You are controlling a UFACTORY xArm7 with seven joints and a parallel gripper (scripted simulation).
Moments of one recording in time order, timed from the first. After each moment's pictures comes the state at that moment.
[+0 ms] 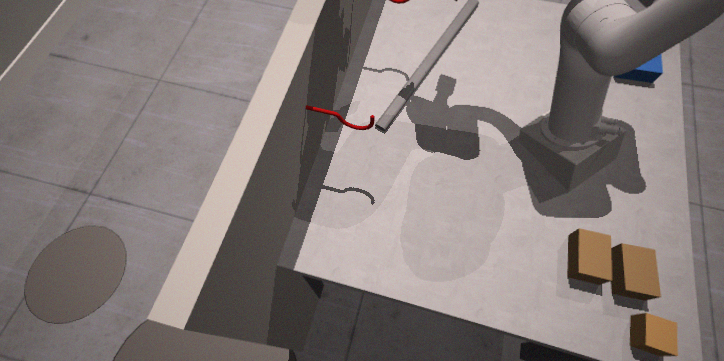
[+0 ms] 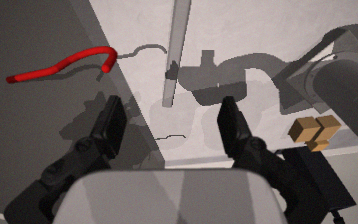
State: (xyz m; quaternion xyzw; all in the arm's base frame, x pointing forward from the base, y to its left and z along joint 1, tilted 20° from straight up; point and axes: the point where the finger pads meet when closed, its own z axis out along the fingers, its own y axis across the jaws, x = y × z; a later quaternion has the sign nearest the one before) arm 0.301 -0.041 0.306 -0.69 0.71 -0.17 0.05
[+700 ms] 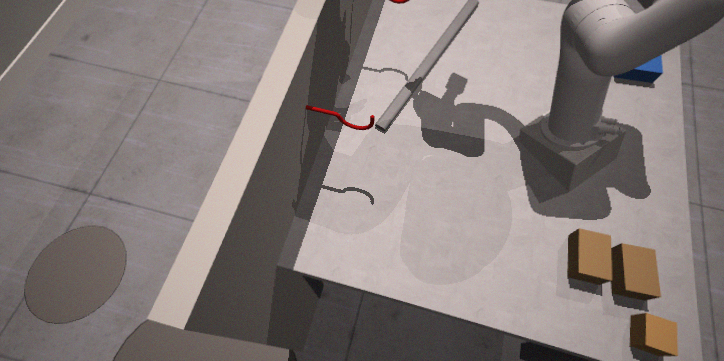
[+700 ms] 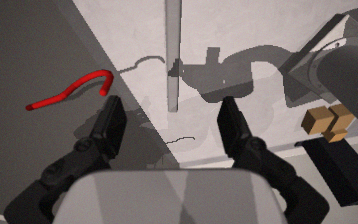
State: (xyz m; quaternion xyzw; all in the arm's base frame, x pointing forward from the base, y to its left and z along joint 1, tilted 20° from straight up) arm 0.288 -0.059 0.308 -0.64 0.75 -0.16 0.05
